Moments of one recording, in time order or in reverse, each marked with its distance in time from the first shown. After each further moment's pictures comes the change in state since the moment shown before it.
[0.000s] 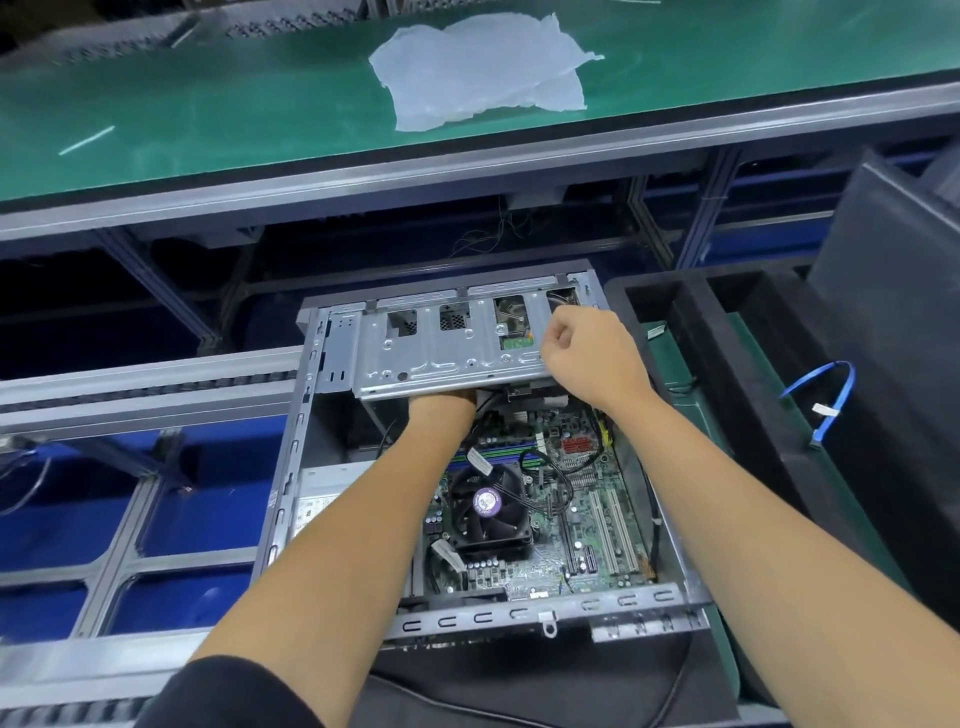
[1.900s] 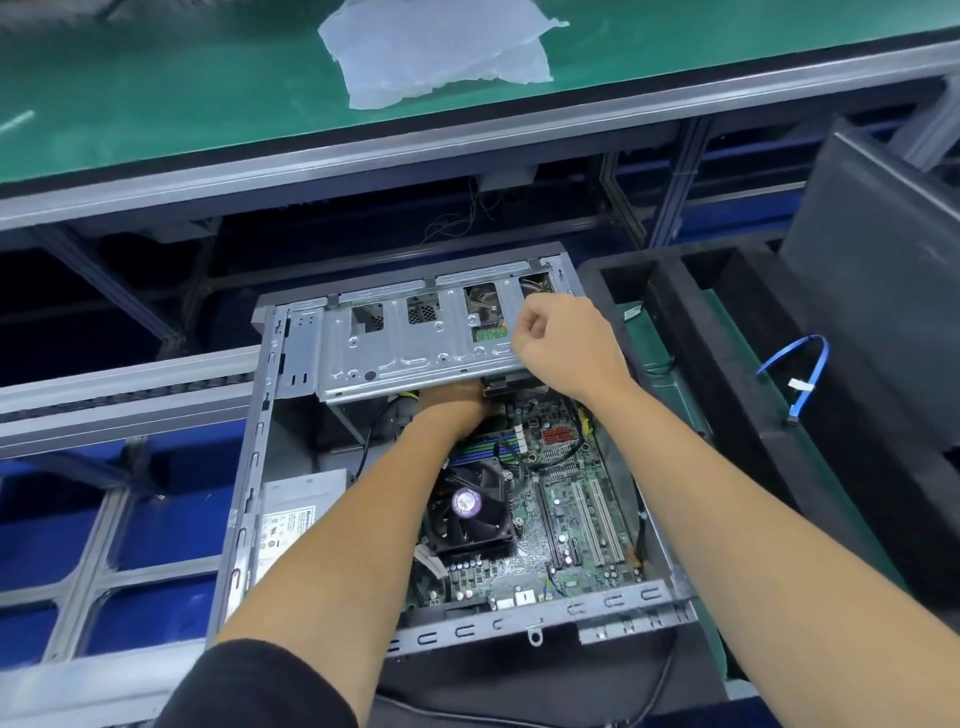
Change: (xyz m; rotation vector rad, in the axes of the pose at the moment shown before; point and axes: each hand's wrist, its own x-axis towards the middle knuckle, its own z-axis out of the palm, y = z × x) left_hand 0.020 0.030 0.007 -0.300 -0.015 0.089; right_hand 0.002 0.003 0.002 -0.009 -0.006 0.001
